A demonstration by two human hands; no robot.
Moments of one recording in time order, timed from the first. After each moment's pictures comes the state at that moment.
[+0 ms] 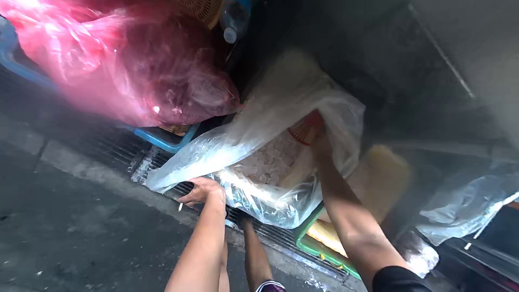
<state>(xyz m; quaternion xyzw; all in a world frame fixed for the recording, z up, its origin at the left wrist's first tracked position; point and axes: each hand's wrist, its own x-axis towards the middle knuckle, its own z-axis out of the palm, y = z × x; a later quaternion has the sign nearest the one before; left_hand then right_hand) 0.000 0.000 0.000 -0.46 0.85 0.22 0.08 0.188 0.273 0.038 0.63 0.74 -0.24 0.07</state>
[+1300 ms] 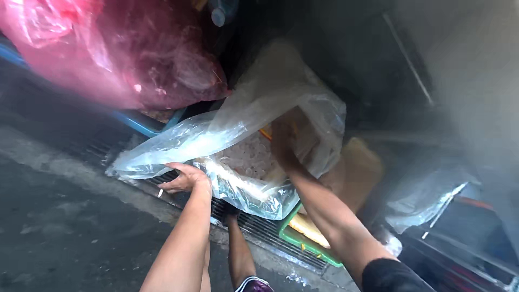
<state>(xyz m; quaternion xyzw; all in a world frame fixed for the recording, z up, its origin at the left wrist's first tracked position) 0.002 -0.007 -0.005 -0.42 0.86 0.28 0.04 0.153 0.209 0.035 0.44 0.87 -0.10 0.21</state>
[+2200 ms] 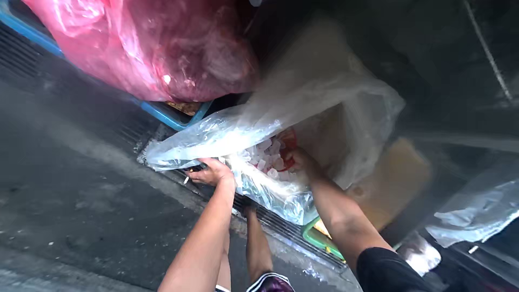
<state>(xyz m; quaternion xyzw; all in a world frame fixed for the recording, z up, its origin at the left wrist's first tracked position) 0.004 -0.011 -0.009 -0.39 0.87 0.28 0.07 0.207 0.183 -0.080 0.65 0.34 -0.66 0.17</state>
